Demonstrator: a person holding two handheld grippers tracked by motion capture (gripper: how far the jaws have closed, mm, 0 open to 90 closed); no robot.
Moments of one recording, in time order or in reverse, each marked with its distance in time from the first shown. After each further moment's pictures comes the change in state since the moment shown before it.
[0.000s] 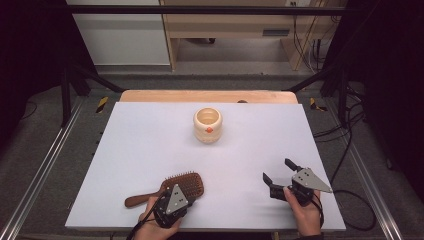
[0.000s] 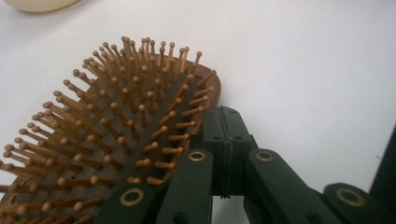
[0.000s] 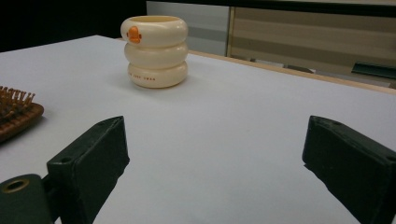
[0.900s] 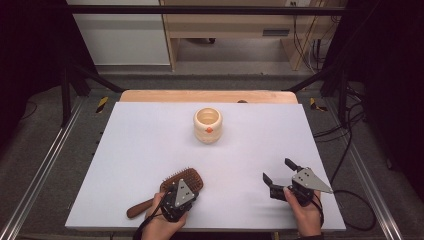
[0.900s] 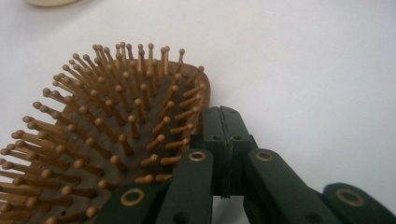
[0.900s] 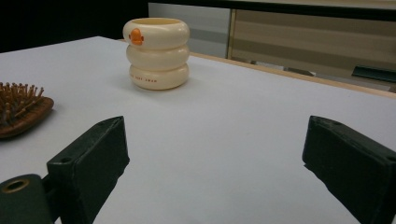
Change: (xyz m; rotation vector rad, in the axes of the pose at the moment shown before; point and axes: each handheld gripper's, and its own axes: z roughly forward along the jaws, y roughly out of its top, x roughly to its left) left arm 0.001 0.010 0.019 0.029 0.055 -0.041; right arm 0.001 0.001 -0.001 -0.008 0.003 -0.010
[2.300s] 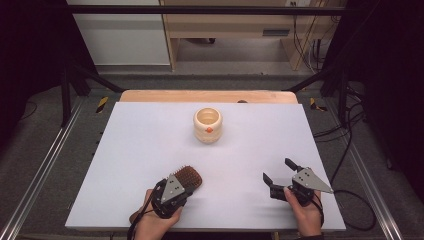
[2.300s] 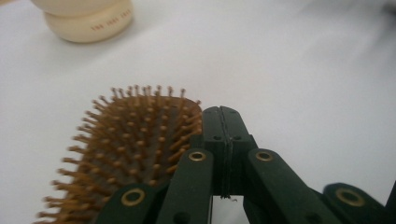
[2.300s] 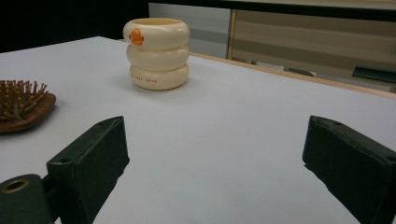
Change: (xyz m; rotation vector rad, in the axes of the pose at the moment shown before) left arm 0.018 0.012 -0.035 -0.125 -0.023 -0.068; right arm 0.000 0.000 0.000 0.000 0.002 -0.002
